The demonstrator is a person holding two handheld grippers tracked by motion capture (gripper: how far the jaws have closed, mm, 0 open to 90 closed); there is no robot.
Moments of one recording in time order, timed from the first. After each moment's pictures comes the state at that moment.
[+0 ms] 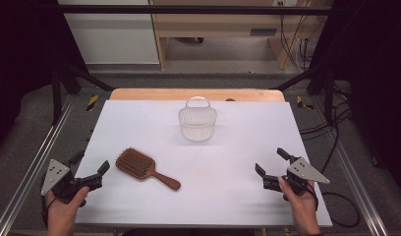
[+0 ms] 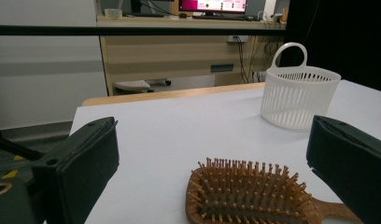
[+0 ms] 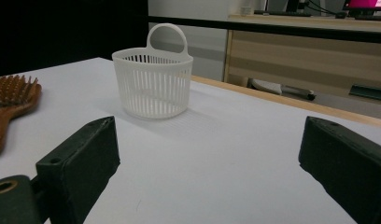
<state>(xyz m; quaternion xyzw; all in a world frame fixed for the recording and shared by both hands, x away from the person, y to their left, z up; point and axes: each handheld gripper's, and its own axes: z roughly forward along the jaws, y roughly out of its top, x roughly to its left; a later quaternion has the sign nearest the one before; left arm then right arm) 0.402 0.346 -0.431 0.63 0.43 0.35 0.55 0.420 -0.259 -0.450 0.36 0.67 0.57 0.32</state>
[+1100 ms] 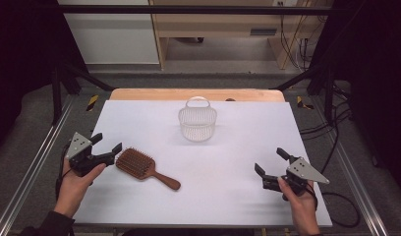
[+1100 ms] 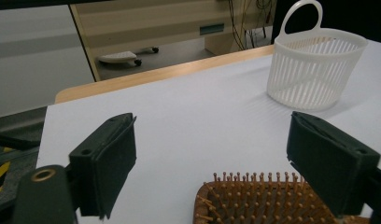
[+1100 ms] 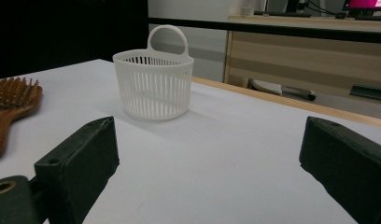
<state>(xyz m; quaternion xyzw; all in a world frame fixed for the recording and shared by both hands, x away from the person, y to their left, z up) 0.473 0.329 -0.417 0.70 0.41 0.31 0.49 0.420 -0.257 -0.450 0.36 0.67 0.57 0.32</state>
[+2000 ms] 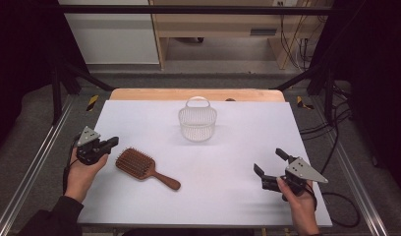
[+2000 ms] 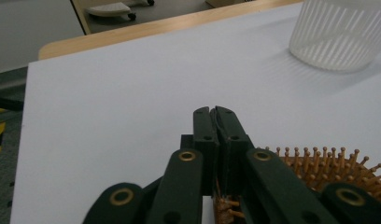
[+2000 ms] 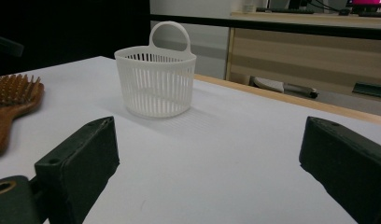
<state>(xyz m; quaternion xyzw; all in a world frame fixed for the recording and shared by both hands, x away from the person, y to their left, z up) 0.506 0.332 -0.434 0.75 0.44 0.26 0.42 0.420 -0.255 -0.451 0.36 0.67 0.56 0.32</state>
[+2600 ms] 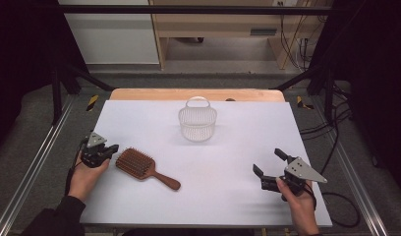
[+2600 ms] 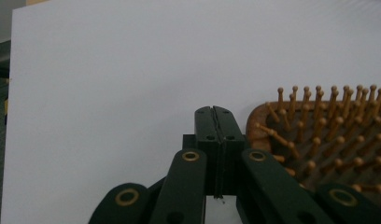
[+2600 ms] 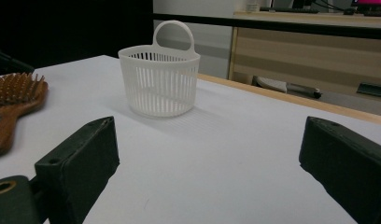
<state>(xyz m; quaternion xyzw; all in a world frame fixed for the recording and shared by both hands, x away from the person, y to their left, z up) 0.515 0.338 -0.466 0.78 0.45 0.25 0.35 0.420 -0.254 -0.451 0.35 0.67 0.57 0.32</state>
